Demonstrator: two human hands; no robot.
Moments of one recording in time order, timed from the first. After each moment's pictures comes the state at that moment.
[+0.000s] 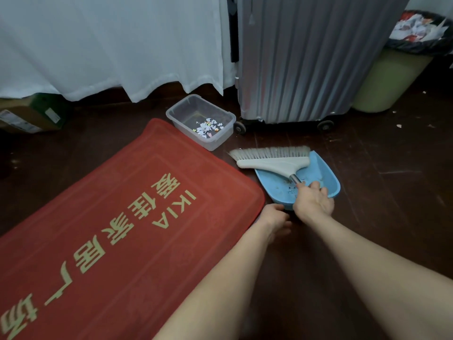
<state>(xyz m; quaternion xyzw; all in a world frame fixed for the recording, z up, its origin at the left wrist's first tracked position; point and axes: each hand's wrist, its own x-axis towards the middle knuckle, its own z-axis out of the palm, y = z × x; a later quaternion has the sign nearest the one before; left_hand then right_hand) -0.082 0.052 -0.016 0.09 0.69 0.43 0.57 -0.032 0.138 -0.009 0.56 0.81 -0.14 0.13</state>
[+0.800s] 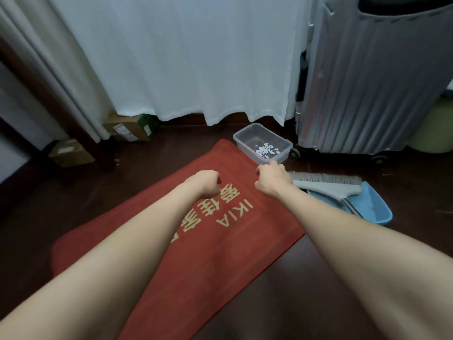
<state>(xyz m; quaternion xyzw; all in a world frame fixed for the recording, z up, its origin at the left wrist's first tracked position) -0.266 -0.146 0.165 0.34 0.92 -0.03 0.18 -0.167 -0.003 0.139 0.32 0.92 -0.21 0.06</state>
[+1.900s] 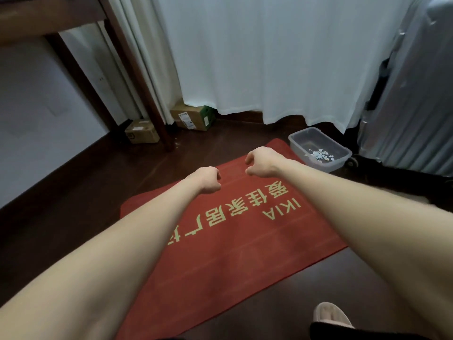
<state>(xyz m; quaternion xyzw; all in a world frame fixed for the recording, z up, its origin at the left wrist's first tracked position) -0.275 -0.313 0.199 0.21 0.96 0.05 0.16 -0.218 -0.146 0.218 0.07 0.97 -0.23 0.06</state>
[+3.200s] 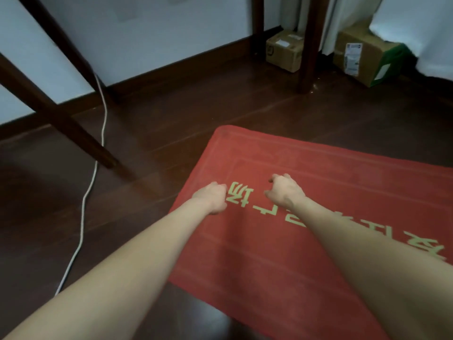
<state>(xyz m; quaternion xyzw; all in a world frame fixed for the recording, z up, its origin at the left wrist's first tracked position) -0.310 -0.485 0.033 -0.16 0.94 0.06 0.28 -0.396 -0.320 0.000 -0.12 0.94 -0.18 0.28</state>
